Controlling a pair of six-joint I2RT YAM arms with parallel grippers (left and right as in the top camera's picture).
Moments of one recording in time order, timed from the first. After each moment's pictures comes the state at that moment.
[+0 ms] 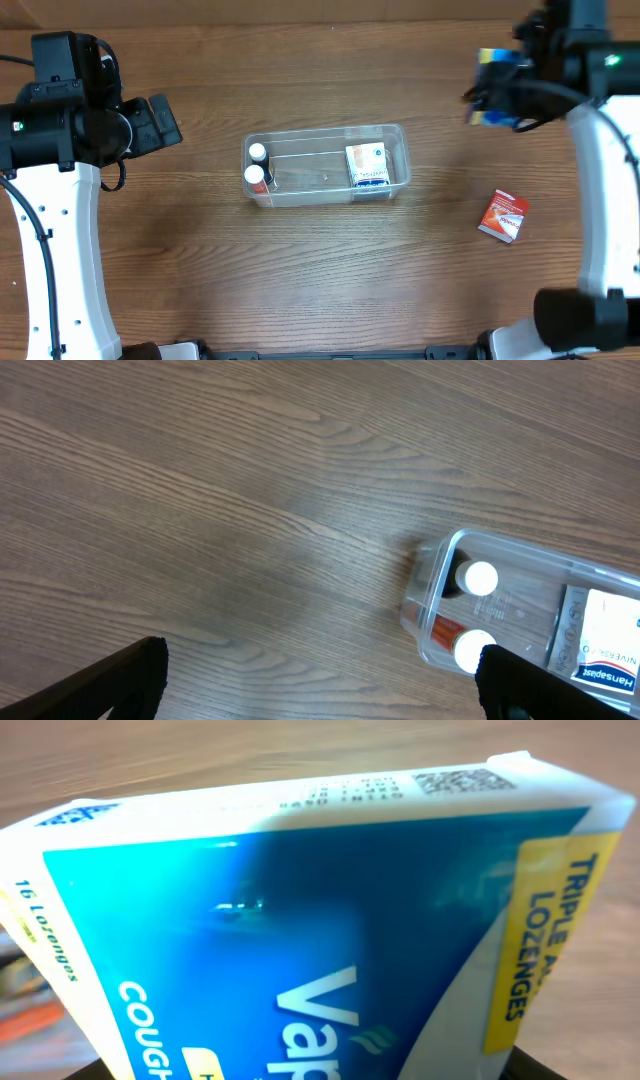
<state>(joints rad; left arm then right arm) 0.13 1.51 1.80 -1.39 -0.01 -0.25 0.07 1.70 1.96 -1.37 -0.06 0.17</state>
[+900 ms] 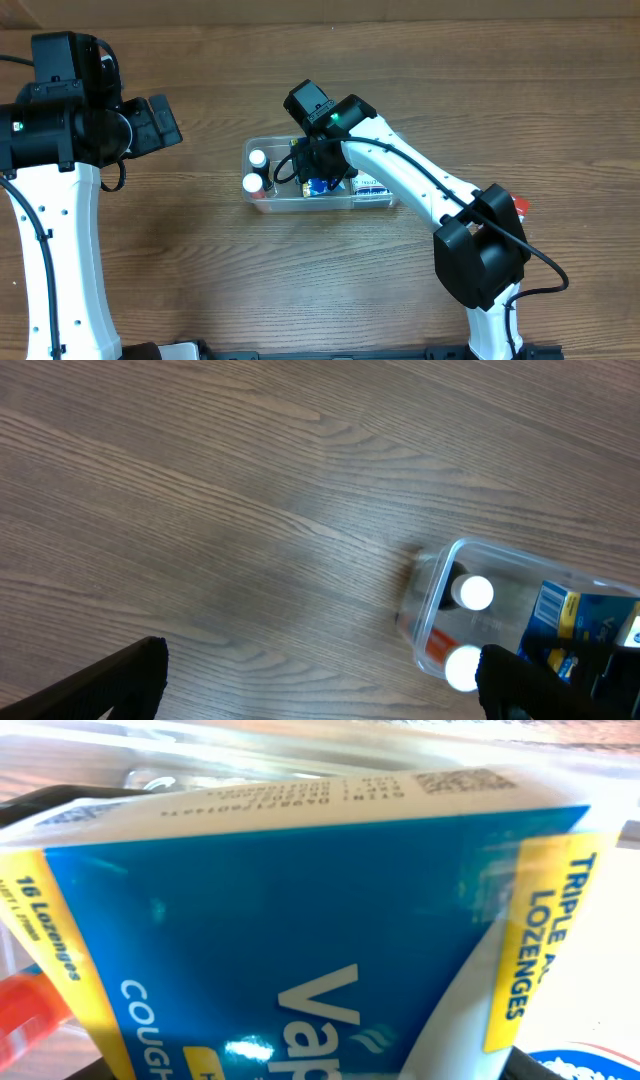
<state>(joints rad) 0.13 1.51 1.80 -1.39 -0.01 -0.25 0.67 2.09 1.79 -1.07 -0.07 0.51</state>
